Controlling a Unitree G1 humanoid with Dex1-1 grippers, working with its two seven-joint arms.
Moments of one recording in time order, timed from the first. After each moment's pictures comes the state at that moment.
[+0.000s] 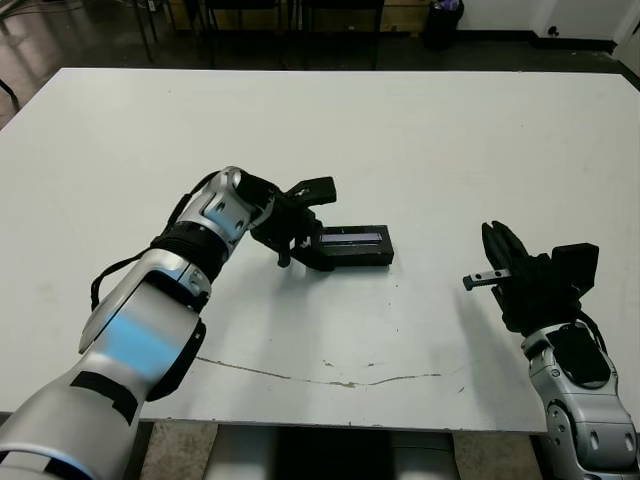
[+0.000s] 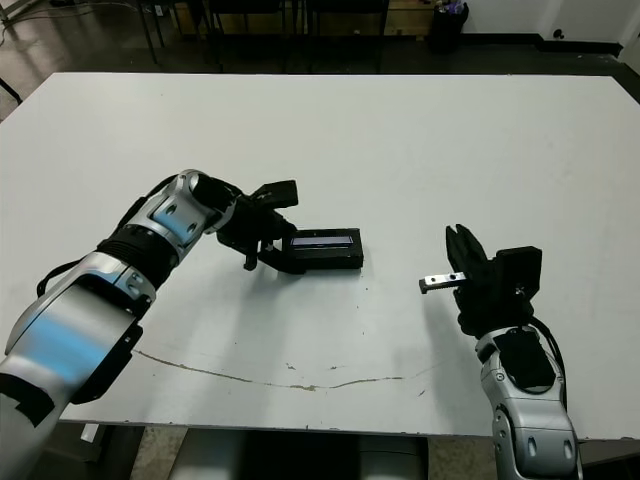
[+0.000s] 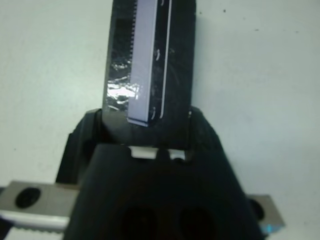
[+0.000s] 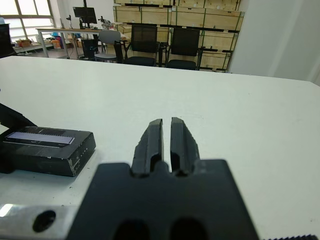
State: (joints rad) left arm -1.02 0.21 -0.45 1.01 0.20 0.15 -1.23; right arm 0.11 -0.26 -0.12 -0.31 0.15 0.22 0.19
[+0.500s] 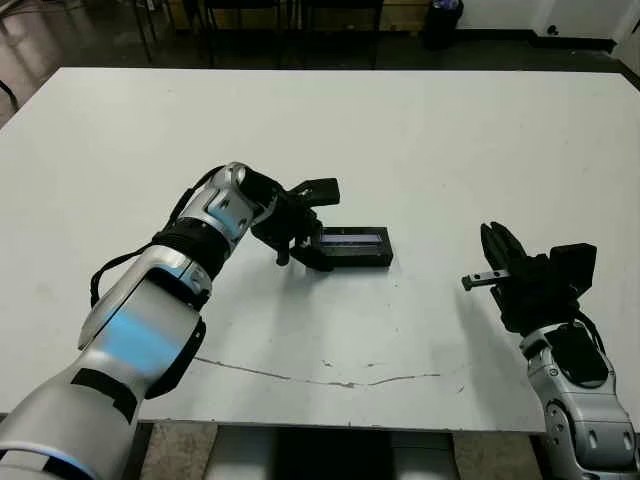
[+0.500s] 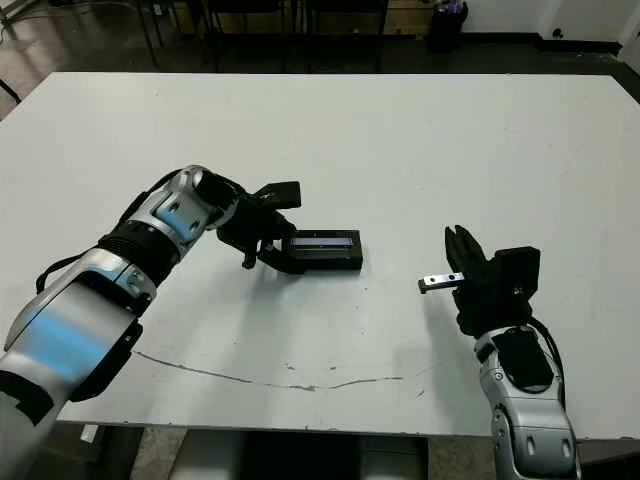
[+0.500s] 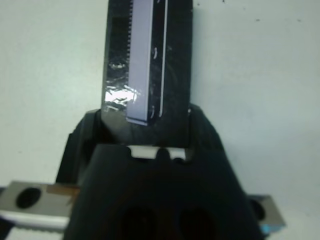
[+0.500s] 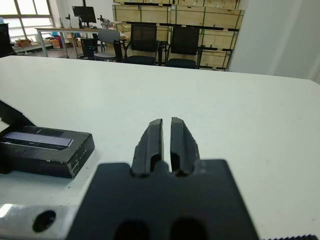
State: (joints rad) left arm -1.03 0.21 -0.49 1.01 0.23 0.08 -1.23; right arm 0.10 -0.26 -0.11 -0.30 0.15 0.22 0.19
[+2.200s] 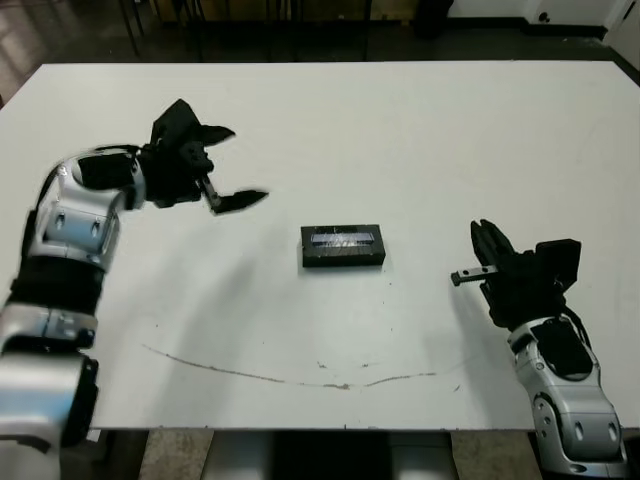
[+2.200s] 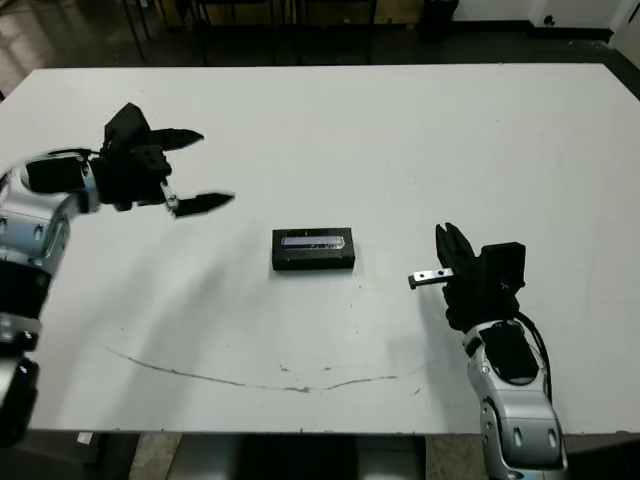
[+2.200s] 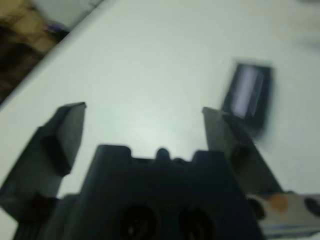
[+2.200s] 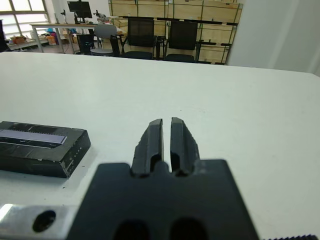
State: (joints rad) left arm -0.54 0.39 -0.01 0.22 -0.11 0.22 -0.71; right arm 0.07 -0.24 -0.08 -0.27 0.12 0.21 0.17
